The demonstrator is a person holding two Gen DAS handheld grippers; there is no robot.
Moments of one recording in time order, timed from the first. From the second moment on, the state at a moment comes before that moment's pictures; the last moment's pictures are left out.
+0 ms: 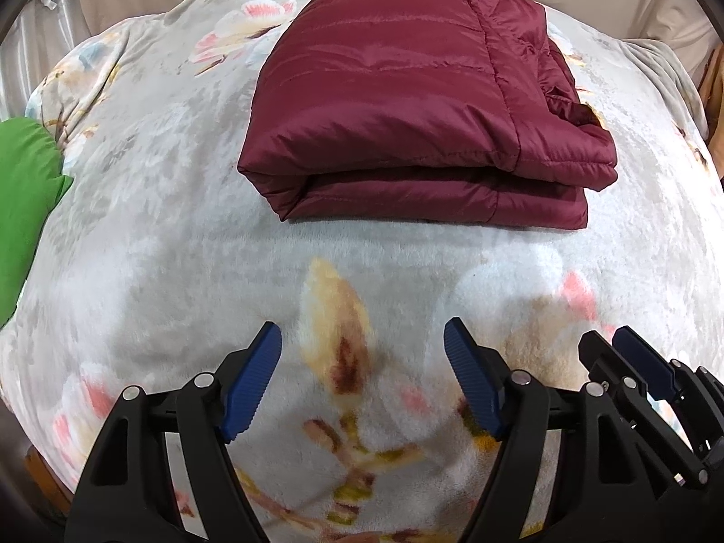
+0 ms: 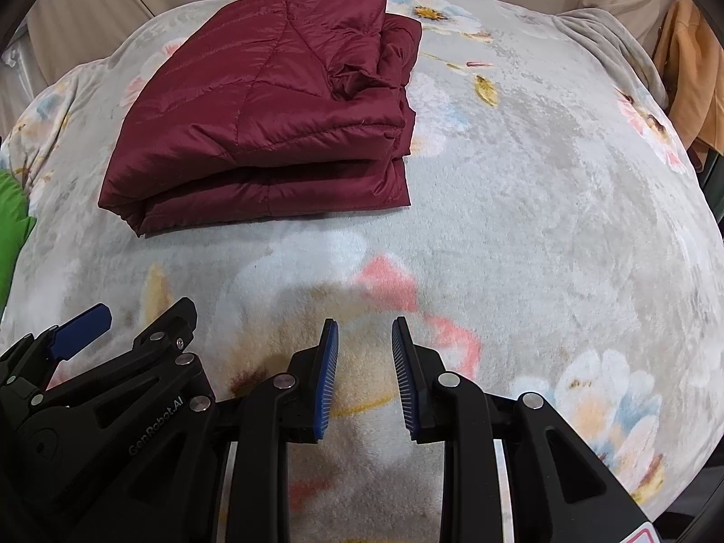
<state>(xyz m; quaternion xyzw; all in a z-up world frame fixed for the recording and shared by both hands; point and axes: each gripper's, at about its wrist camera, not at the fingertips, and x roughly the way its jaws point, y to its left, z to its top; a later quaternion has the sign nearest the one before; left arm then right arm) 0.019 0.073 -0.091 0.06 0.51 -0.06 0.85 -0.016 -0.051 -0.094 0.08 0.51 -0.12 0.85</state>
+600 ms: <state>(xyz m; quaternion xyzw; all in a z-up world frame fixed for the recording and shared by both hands) 0.028 0.075 -0.090 0.06 0.52 -0.06 0.85 -0.012 -0.049 -0.093 0.09 0.51 -0.11 0.85</state>
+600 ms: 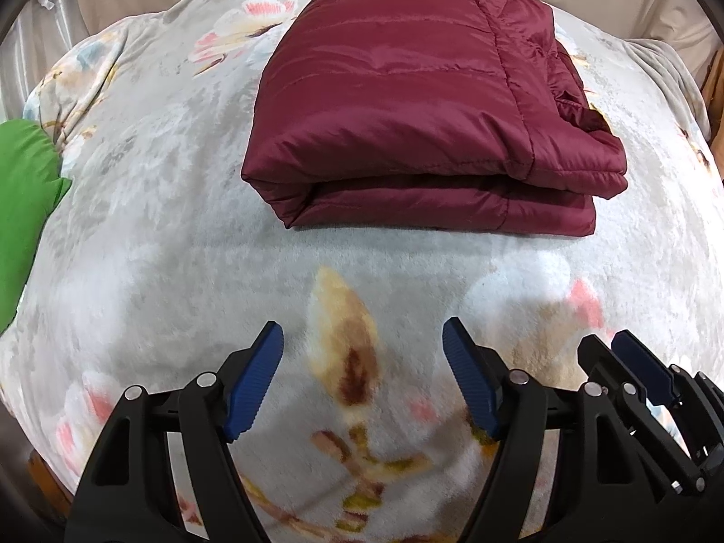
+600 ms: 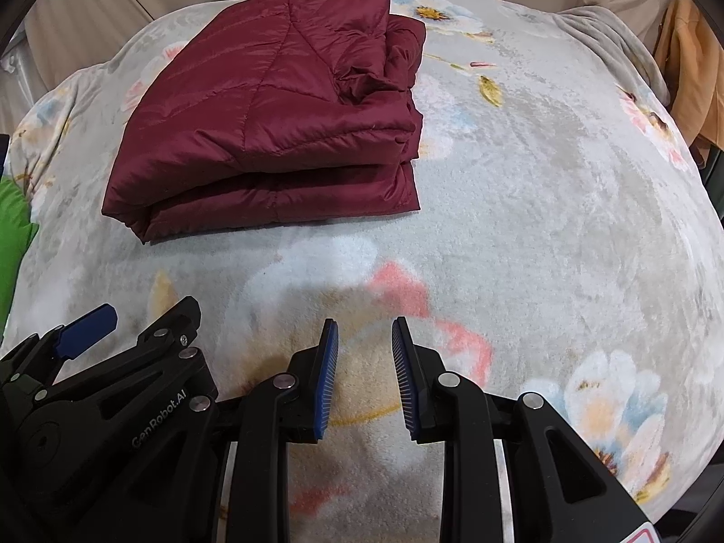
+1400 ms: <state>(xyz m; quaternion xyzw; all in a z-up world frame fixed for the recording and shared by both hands) 0.034 0.073 -0.090 0.07 0.51 -0.06 0.85 -0.006 -0.054 -0.094 0.10 0.51 -0.12 0.85</state>
